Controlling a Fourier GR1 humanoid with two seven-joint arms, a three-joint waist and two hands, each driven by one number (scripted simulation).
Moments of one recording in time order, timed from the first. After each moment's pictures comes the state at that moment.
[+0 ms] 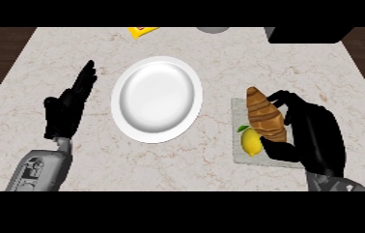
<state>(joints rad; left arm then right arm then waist) -0.23 0.26 -0.05 -1.43 -0.01 0.09 0.09 -0.12 -0.37 0.34 -1.89 0.97 -0.08 0.58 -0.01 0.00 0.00</state>
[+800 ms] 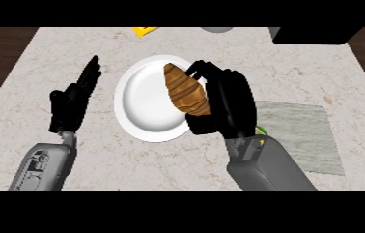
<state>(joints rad) -0.27 0.23 -0.03 -1.40 -0.03 0.07 0.09 -0.53 -0.04 0.46 -1.64 0.94 -0.06 0.64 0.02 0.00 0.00</state>
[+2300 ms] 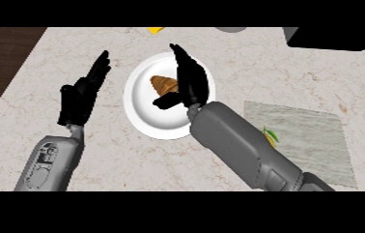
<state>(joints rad) -0.33 0.21 -0.04 -1.38 -0.06 0.03 0.09 -0.93 0.00 0.69 -0.81 0.23 -0.68 0.45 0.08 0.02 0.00</state>
